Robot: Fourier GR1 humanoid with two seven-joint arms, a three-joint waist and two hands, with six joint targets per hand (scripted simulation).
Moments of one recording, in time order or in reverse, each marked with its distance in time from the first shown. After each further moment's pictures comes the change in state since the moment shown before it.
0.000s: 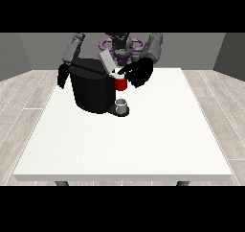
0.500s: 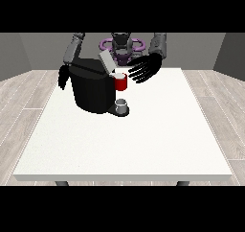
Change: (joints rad) left arm 0.135 -0.168 0.001 -0.071 0.108 -0.037 -0.111; right arm 0.080 -0.034 -0.092 0.153 -0.045 0.019 -0.091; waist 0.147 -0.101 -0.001
